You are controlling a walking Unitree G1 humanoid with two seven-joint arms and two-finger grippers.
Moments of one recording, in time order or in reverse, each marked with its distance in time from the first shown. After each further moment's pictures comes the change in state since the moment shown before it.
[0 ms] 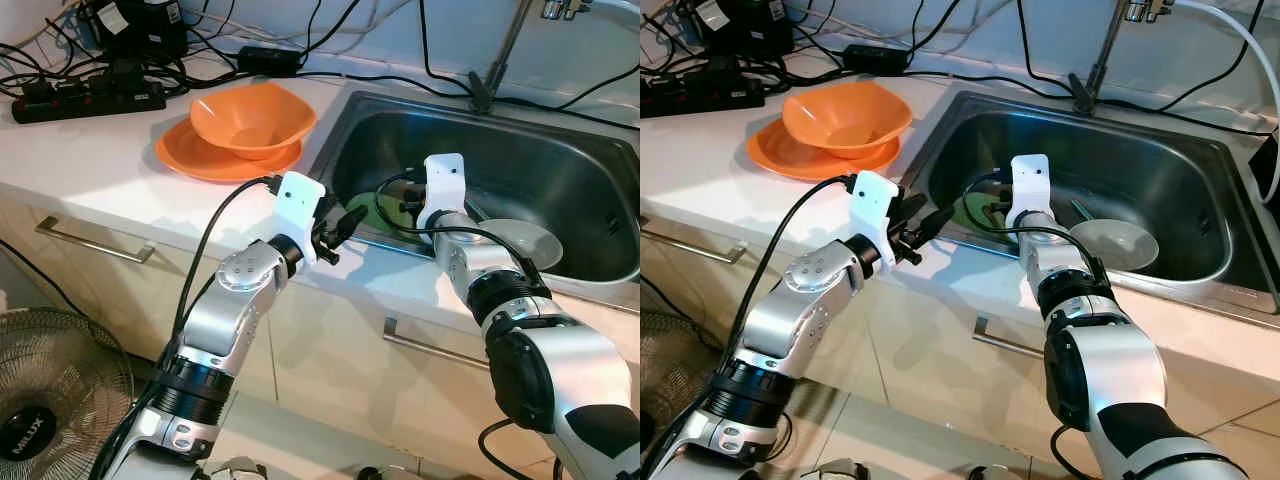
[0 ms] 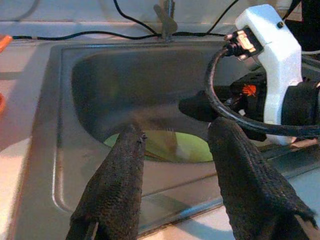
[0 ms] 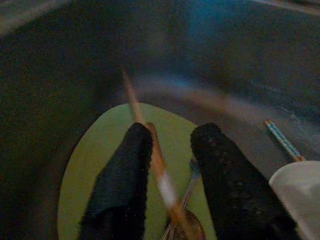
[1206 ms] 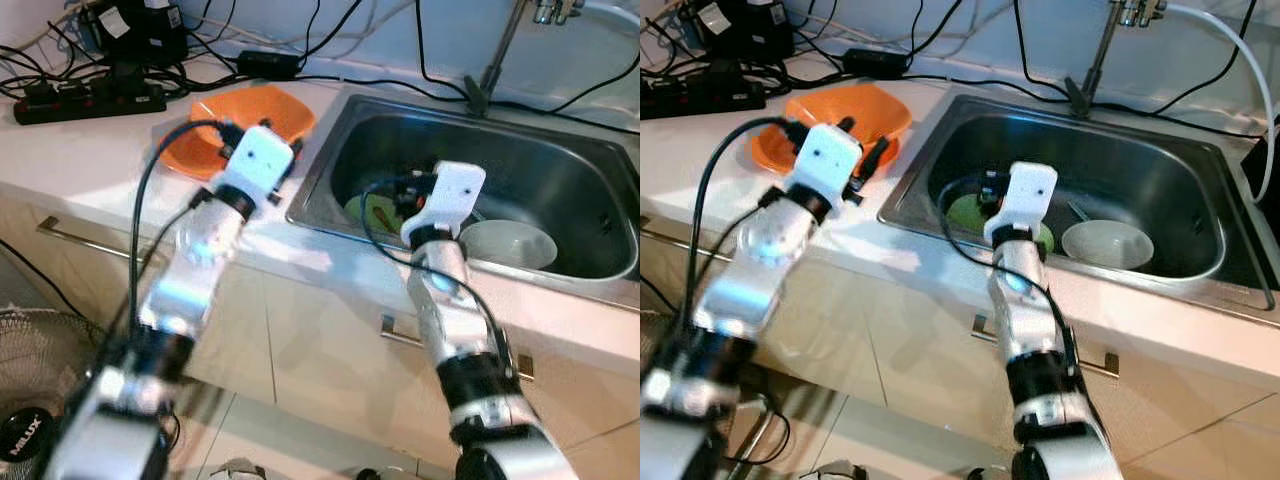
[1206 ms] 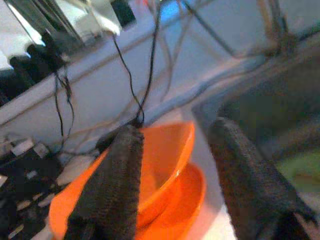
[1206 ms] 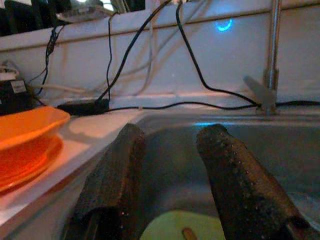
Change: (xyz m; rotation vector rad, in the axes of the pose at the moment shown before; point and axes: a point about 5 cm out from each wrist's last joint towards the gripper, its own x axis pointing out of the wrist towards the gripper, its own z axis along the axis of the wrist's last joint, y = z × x) left arm -0.012 0.073 0.045 0.617 -0.076 0.368; right arm -0.054 0.042 0.010 0.184 -0.550 -0.012
